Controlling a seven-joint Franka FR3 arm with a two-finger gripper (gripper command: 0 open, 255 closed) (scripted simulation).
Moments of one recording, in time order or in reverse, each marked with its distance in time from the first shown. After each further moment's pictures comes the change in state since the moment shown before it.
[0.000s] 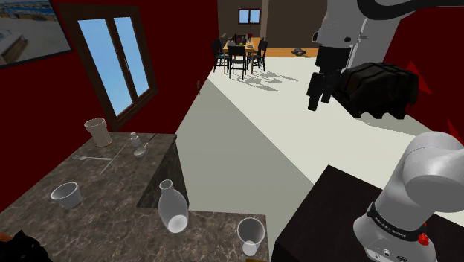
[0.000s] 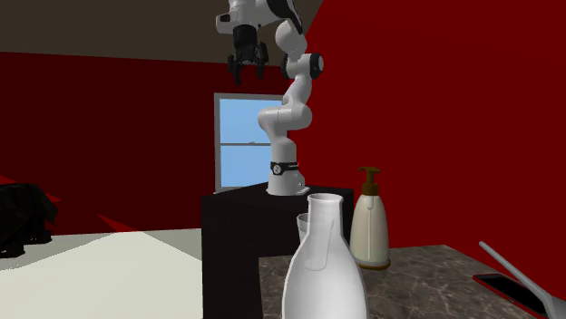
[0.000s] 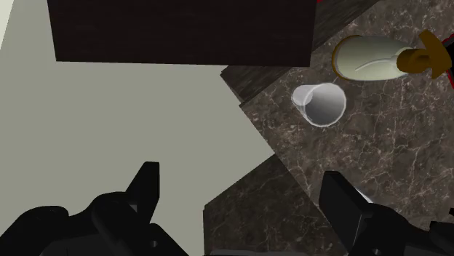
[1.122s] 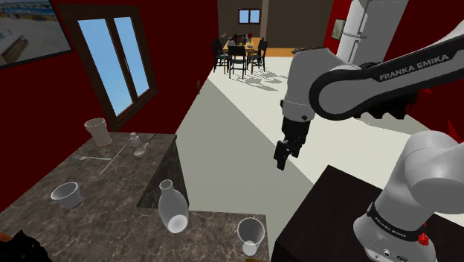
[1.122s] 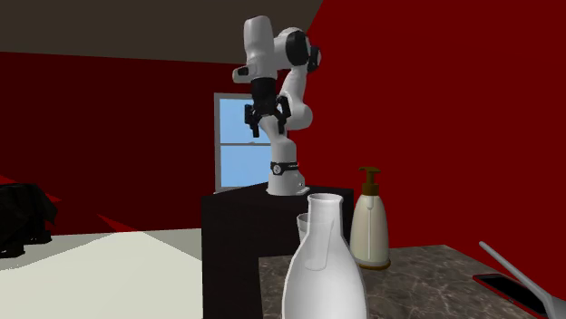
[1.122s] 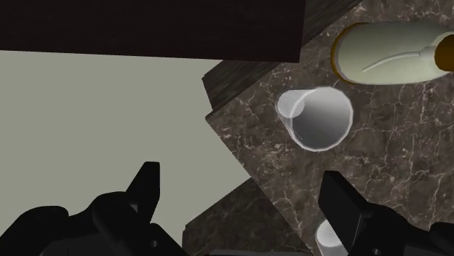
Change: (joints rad) arm 0.094 0.189 0.186 -0.332 0.160 0.519 0.098
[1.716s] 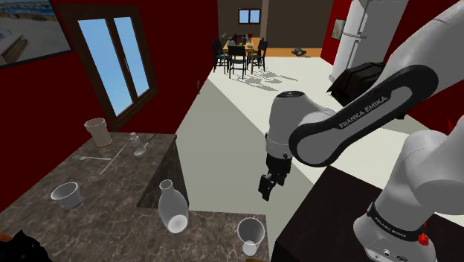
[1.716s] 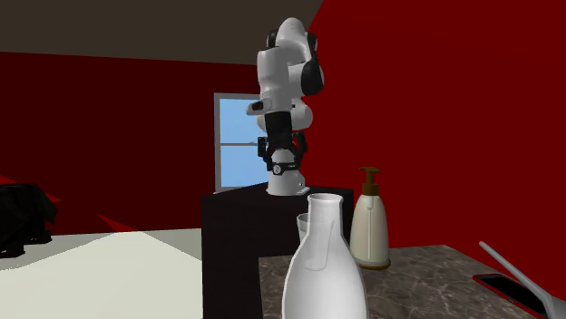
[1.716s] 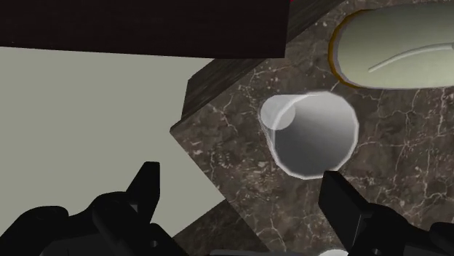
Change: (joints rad) arm 0.059 0.313 0.124 -0.045 0.085 0.366 0.061
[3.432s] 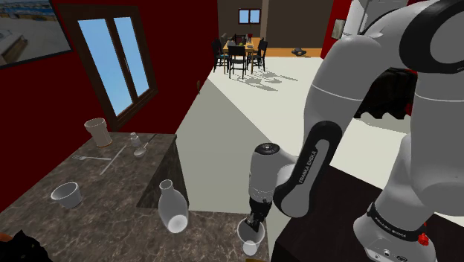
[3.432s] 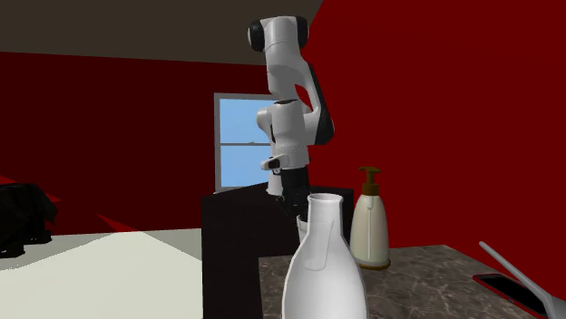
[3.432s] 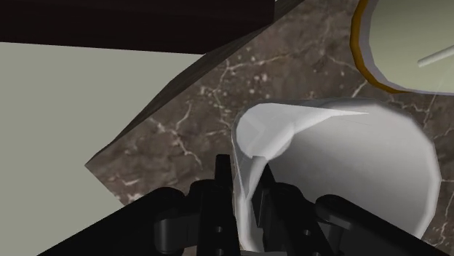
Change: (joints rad) arm 0.082 0.620 -0.003 0.119 -0.207 0.503 0.209
